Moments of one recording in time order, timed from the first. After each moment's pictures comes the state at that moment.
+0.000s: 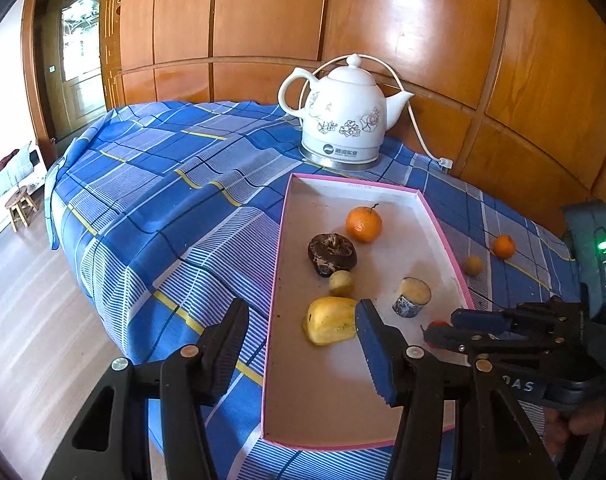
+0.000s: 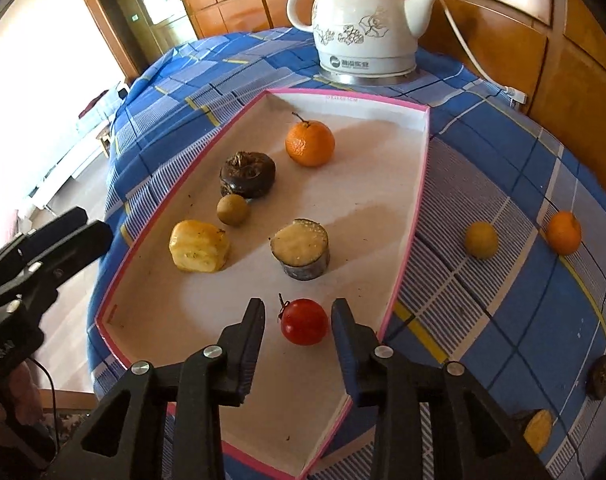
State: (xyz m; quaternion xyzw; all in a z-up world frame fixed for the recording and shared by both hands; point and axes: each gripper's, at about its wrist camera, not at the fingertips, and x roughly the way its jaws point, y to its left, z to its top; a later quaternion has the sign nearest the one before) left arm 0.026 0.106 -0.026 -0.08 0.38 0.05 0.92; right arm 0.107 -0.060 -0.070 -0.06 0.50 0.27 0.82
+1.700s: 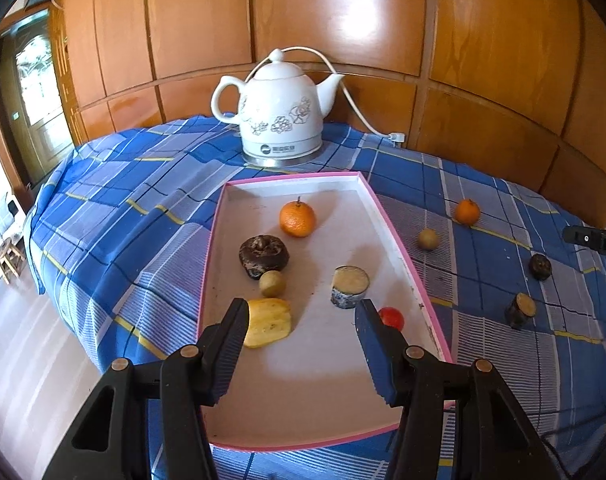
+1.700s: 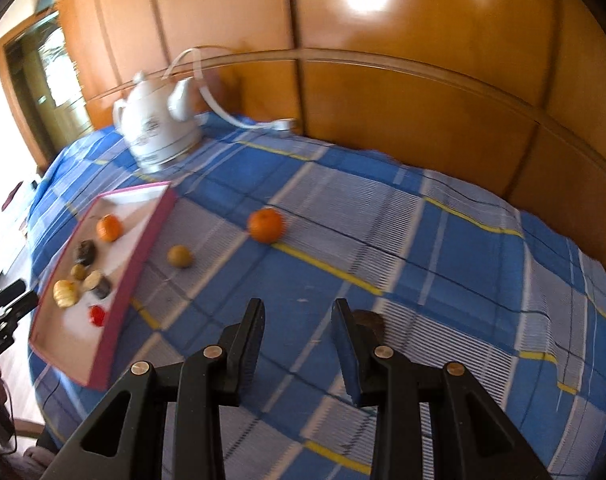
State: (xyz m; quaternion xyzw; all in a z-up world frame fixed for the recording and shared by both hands) left arm 0.033 0.044 -0.022 0.00 0.39 -0.01 0.92; right arm 0.103 -0.302 -0.009 0.01 0.43 0.08 0.90
